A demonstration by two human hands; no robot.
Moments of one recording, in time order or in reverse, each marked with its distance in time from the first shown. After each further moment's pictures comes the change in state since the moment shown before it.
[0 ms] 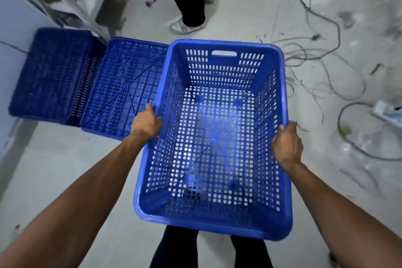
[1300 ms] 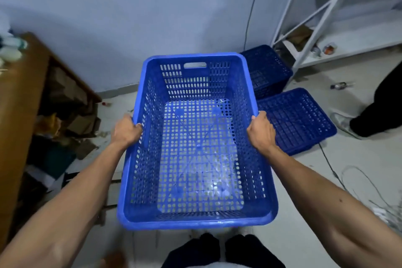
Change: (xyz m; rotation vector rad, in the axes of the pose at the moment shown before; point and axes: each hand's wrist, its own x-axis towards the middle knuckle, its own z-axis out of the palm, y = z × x) left_hand -0.442 -0.532 -0.047 -0.621 0.462 -0.973; right_hand -0.445 -0.416 0.109 -0.229 -0.388 -1.139
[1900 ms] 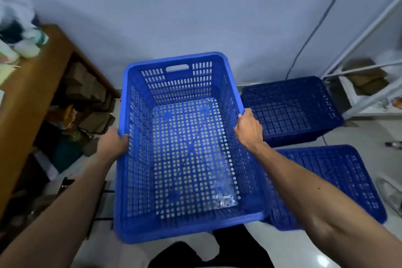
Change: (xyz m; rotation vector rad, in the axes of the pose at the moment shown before) left_hand 0.205 -0.003 -0.023 -0.112 0.017 -0.377; right_hand 0.278 -0.185 0.107 -0.093 -0.205 -0.299
